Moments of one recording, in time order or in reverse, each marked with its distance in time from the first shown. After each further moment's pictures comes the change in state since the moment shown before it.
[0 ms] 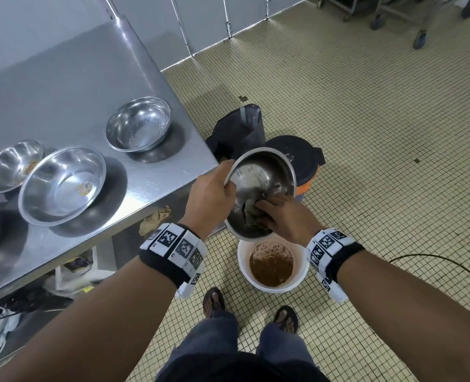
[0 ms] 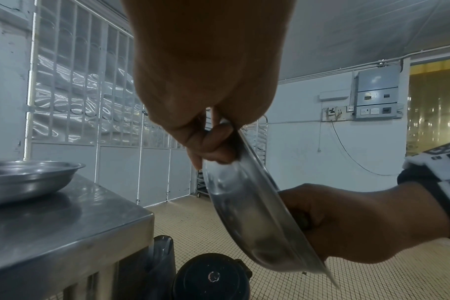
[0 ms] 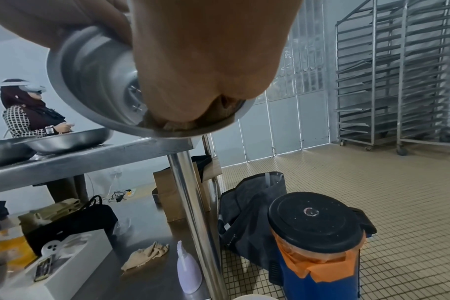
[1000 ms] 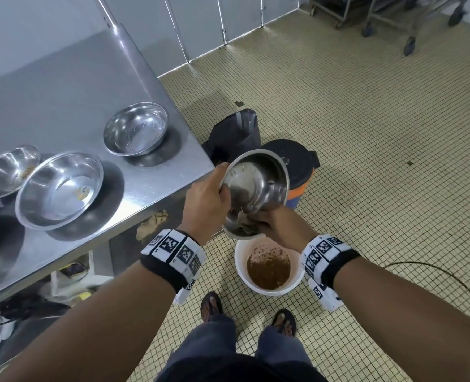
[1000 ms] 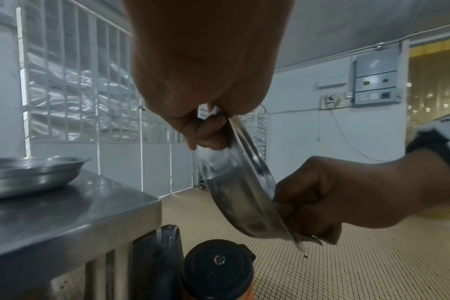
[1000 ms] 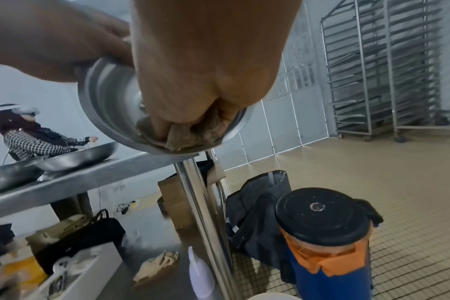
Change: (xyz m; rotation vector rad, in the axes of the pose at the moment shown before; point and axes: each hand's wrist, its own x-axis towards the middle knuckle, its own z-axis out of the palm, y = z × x) left_hand -0.011 -0.005 0.008 0.003 0.125 0.078; right_hand -0.007 -0.018 -0.010 0.267 -0.117 0.055
